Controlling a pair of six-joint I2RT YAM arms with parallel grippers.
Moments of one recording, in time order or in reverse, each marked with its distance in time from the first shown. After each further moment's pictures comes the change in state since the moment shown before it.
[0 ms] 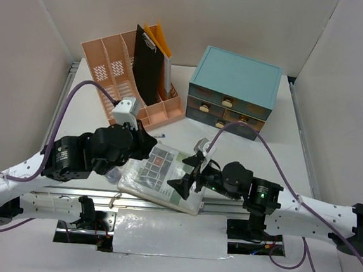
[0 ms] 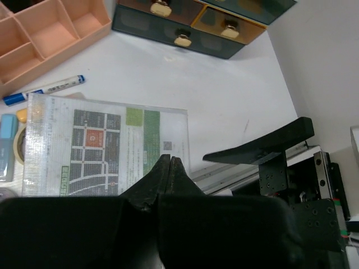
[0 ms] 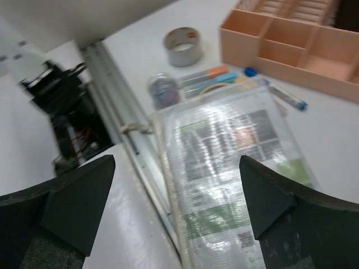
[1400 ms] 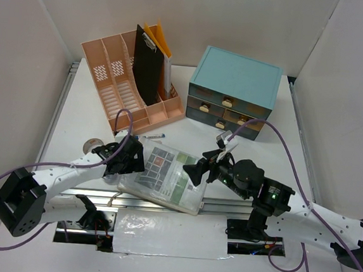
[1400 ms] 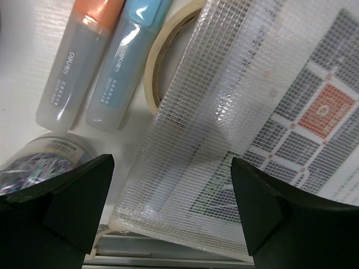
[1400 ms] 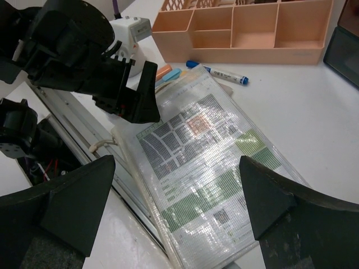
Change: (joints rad) left arm 0.559 0.176 -0.749 0.305 0.276 0.005; right arm -0.106 -0.108 -0.026 -0.131 0.203 0.151
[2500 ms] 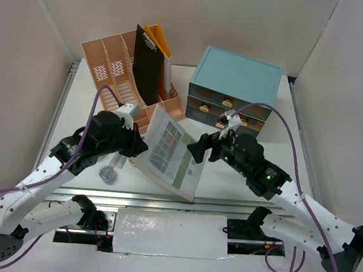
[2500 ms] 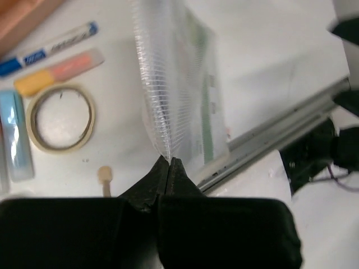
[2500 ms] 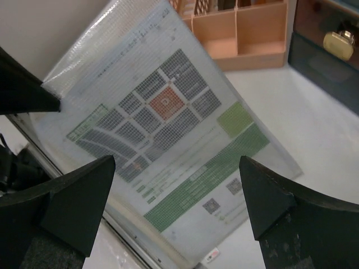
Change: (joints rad) left arm 0.008 -0.297 0.298 -0.080 0.387 0.266; right arm -0.256 0.148 0.092 -0.008 -0.164 0.013
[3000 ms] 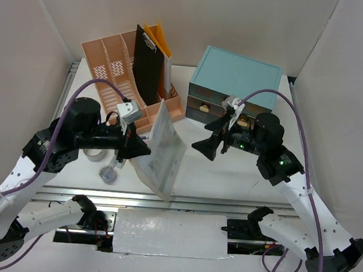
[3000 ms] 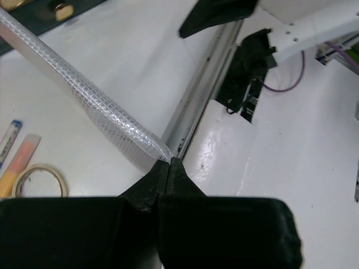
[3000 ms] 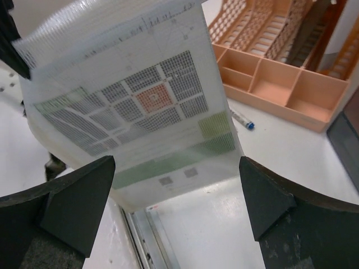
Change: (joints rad) left arm 0.000 0.037 0.378 -0.201 0.459 0.428; right arm -0.334 0.073 0.215 -0.059 -0.702 -0.274
